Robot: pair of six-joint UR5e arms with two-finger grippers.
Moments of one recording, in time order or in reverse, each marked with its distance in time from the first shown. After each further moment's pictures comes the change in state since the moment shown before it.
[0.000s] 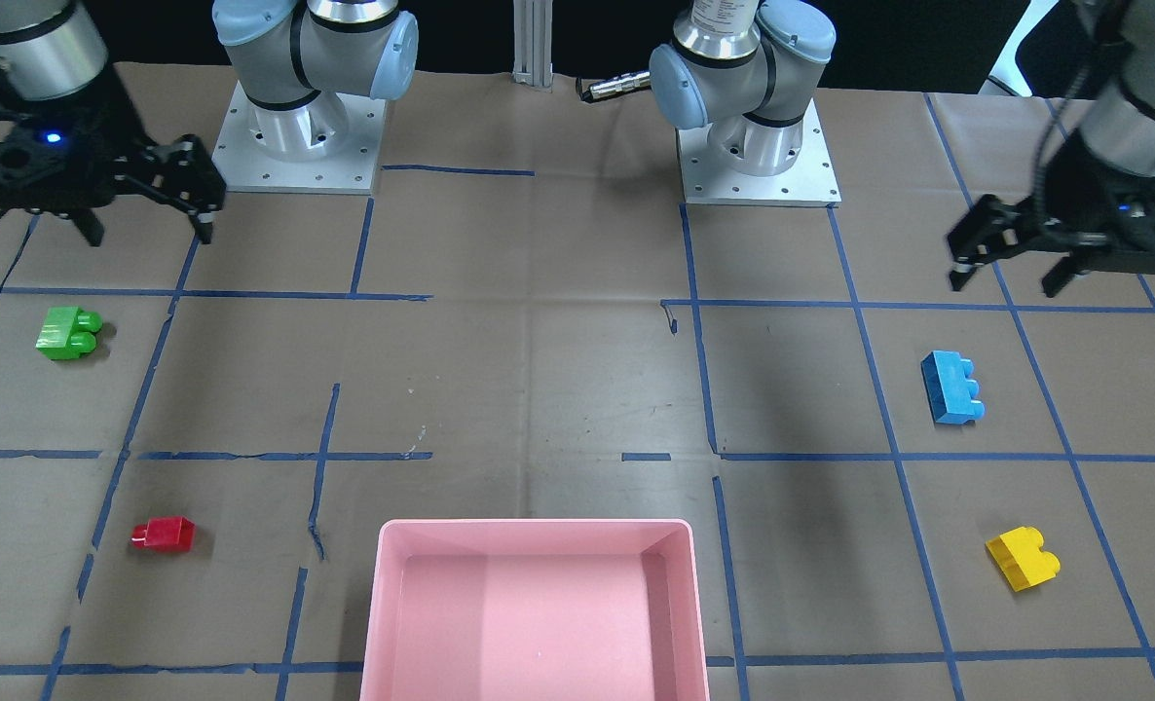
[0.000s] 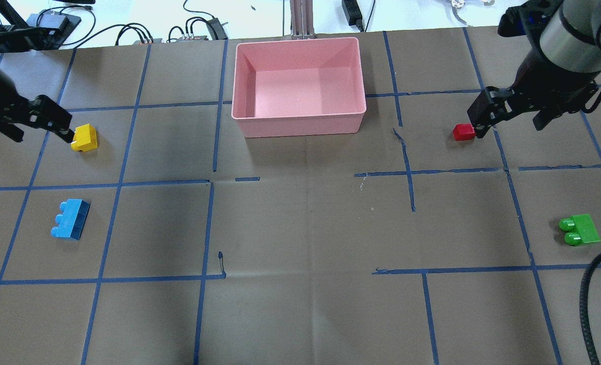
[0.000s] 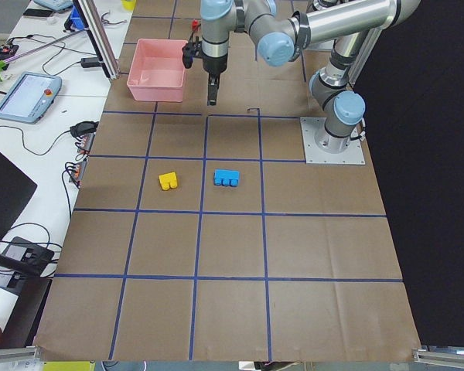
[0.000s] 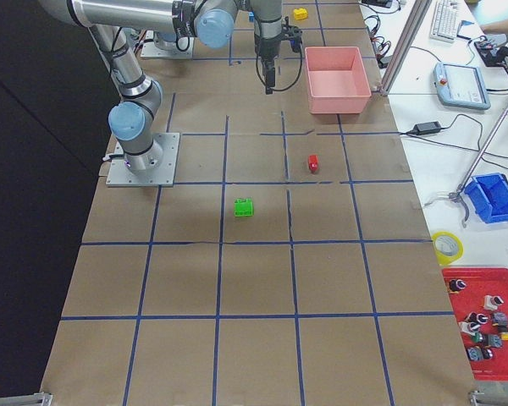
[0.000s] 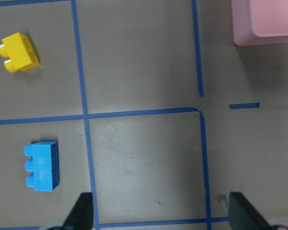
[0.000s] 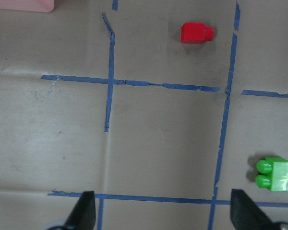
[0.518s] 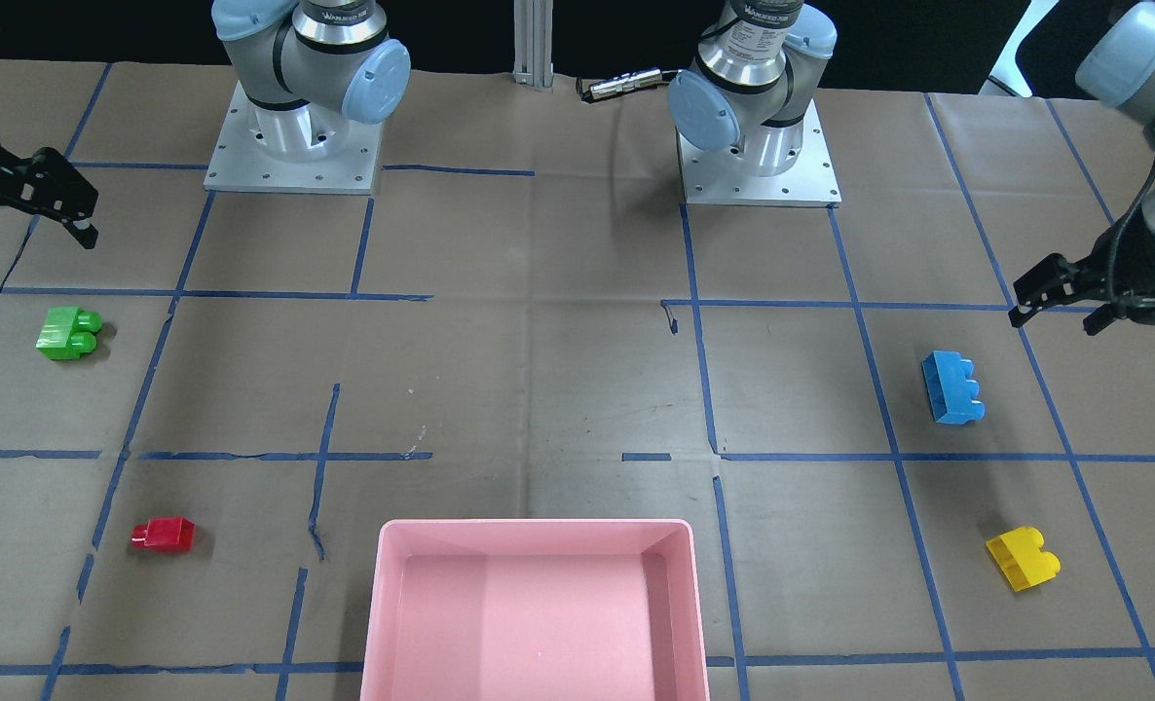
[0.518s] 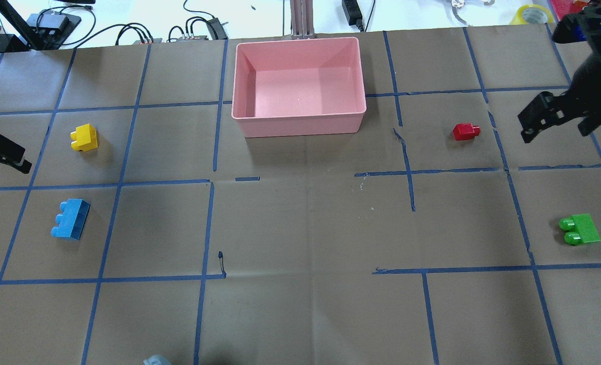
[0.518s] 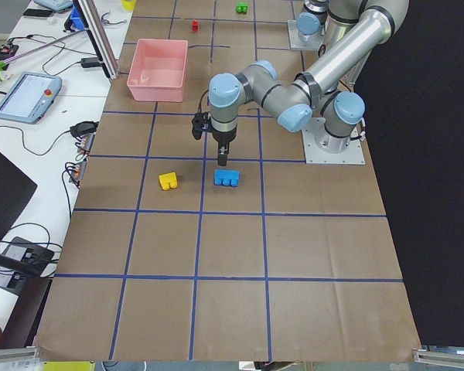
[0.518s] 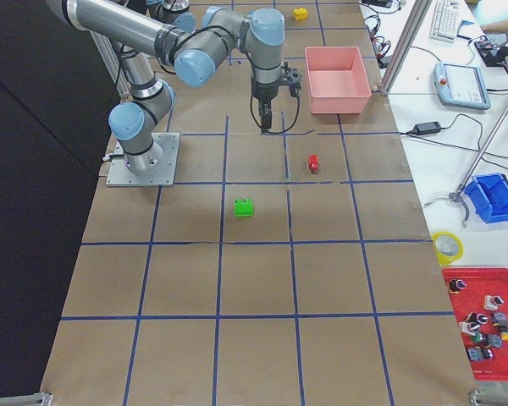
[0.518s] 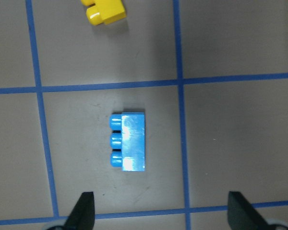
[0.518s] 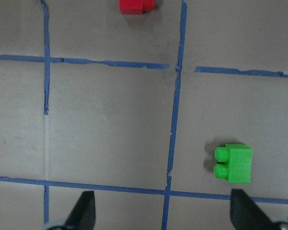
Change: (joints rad) left arm 0.223 -0.140 -0.179 0.286 -0.018 0.251; right arm -0.290 0.004 0.081 -0.015 0.071 -0.280
